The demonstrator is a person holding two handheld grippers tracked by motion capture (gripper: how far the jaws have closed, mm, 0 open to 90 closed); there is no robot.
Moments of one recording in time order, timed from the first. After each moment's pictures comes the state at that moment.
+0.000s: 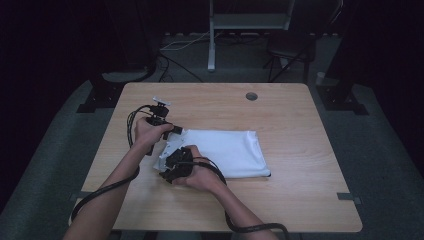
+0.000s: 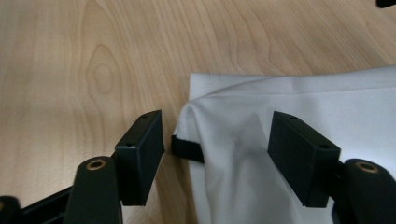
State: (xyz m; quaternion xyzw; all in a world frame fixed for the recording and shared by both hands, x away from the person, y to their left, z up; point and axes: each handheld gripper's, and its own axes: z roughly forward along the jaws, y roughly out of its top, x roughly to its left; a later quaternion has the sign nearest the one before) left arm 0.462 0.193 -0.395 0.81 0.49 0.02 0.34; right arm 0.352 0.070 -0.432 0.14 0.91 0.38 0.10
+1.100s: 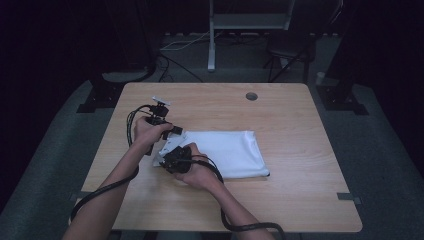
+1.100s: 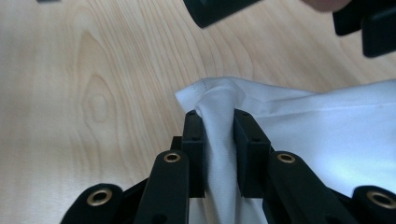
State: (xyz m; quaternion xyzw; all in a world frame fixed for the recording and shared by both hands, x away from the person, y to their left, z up) left arm 0.461 0.194 -0.387 0.81 0.49 0.01 0.33; right arm 0.350 0.068 -0.420 0.16 0.89 0.42 0.11
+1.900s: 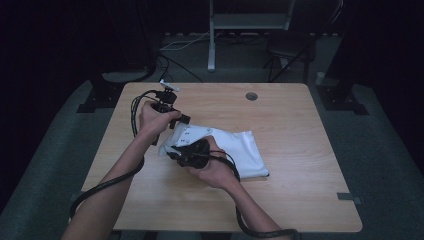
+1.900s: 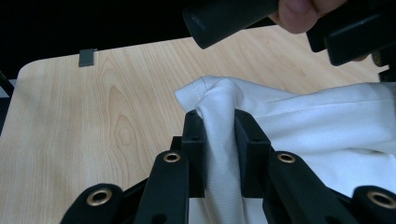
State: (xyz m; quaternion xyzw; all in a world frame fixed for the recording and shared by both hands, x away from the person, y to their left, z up) left arm 0.453 0.157 -0.325 0.81 0.48 0.03 0.33; right arm 0.332 0.018 -0.365 0.17 0.85 0.49 0.13
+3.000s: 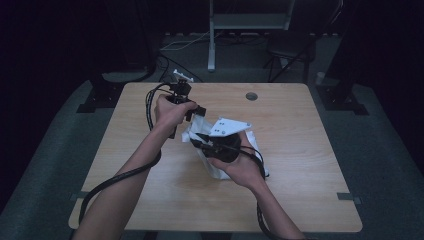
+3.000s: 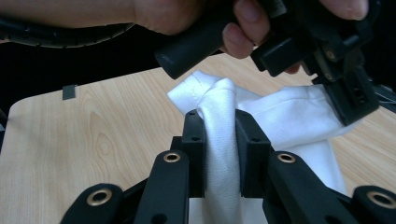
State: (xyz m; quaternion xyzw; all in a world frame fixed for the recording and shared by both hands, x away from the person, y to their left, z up) left arm 0.458 0.115 -0.306 0.79 0.49 0.00 0.37; right arm 0.326 -0.053 -0.337 0.22 0.80 0.53 0.17
